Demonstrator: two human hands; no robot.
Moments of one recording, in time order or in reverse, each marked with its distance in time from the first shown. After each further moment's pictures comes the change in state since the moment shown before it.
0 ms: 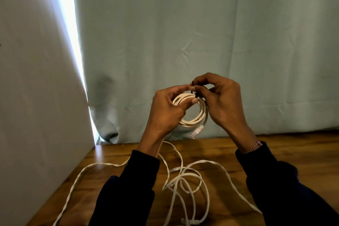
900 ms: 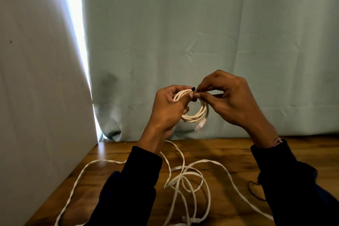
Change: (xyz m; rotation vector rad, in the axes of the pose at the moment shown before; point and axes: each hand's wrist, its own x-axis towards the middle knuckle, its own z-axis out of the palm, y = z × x) left_hand 0.001 0.006 -0.002 -0.228 0.033 -0.213; right_hand 0.009 -0.001 -0.025 -0.161 -0.246 -0.257
